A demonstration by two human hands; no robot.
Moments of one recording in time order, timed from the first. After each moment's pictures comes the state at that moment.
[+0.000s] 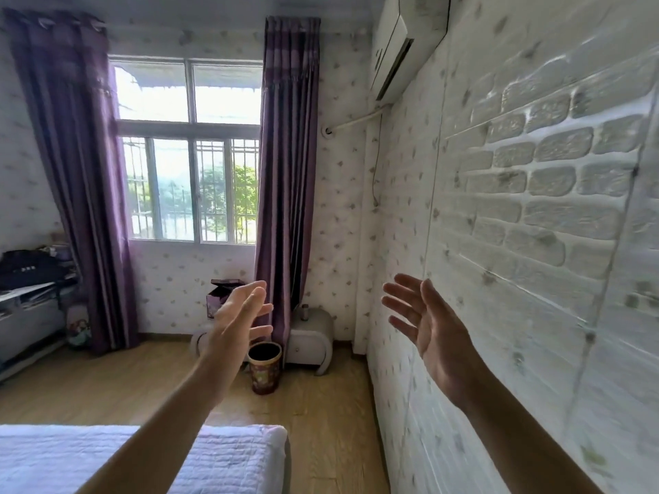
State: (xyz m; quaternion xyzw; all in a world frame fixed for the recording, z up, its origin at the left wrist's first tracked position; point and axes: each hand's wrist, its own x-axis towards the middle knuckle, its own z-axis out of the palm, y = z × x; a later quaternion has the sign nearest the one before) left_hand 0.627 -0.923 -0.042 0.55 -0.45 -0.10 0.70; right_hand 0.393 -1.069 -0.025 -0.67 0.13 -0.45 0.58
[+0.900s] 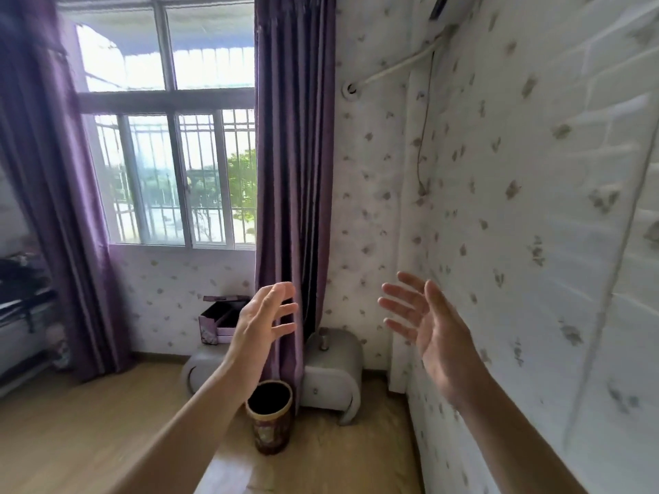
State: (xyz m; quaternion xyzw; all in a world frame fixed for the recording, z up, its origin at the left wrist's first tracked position) left_hand 0.965 -1.429 -0.058 0.54 -0.40 -0.16 0.72; right_hand 0.759 -1.572 -0.051 -0.63 0.09 -0.45 0.63
